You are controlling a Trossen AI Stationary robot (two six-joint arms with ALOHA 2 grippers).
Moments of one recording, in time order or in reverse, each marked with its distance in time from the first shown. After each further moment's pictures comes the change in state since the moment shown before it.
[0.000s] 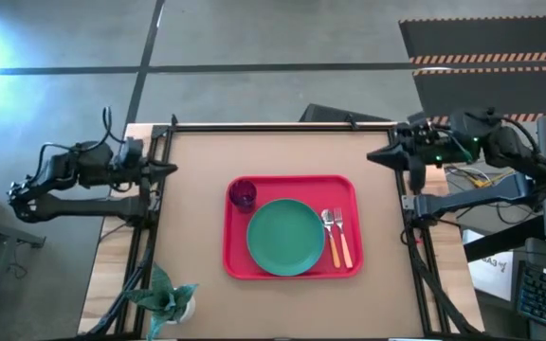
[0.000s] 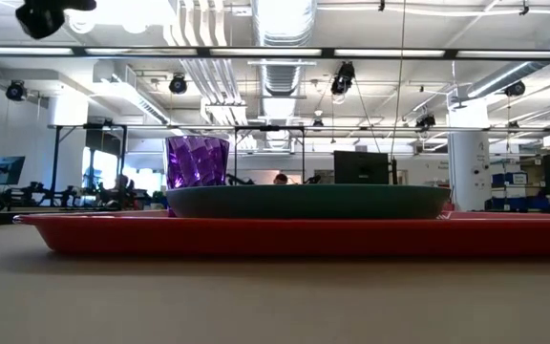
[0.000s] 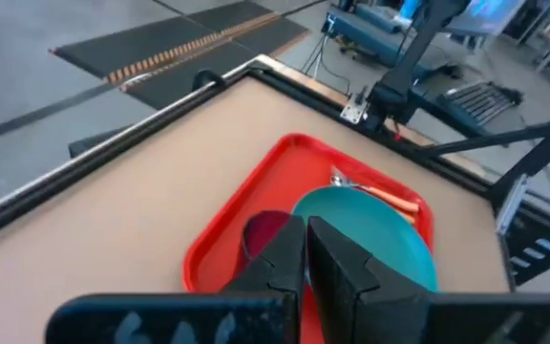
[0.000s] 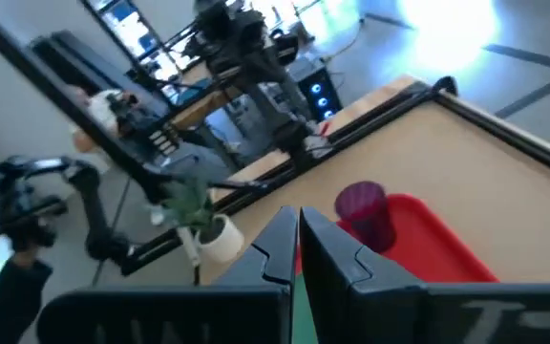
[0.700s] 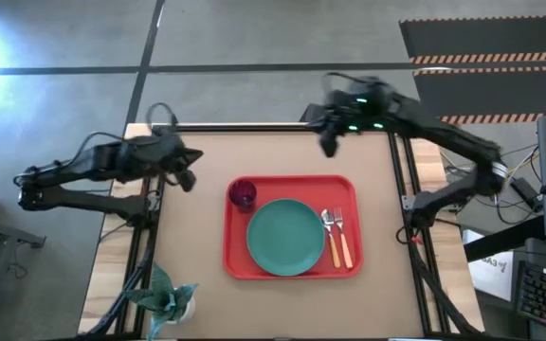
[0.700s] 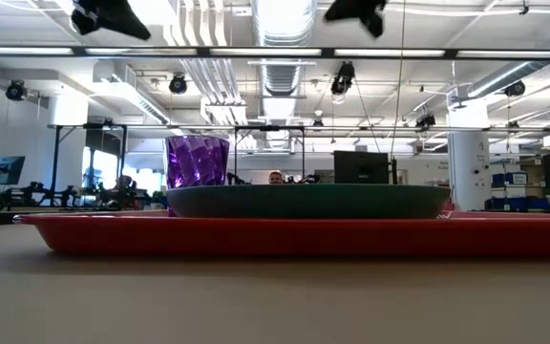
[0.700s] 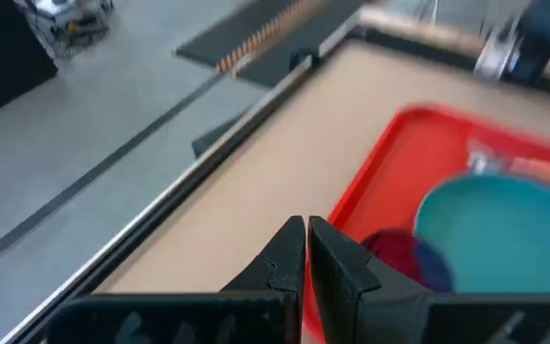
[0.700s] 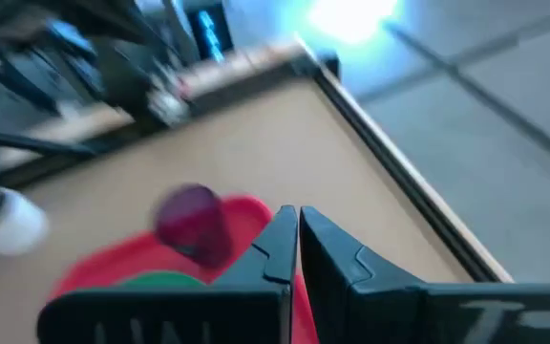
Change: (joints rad) left arm 0.000 0.304 0.080 0.070 -0.271 0.167; right arm -0.359 0.560 0.120 0.105 -0.128 -0.428
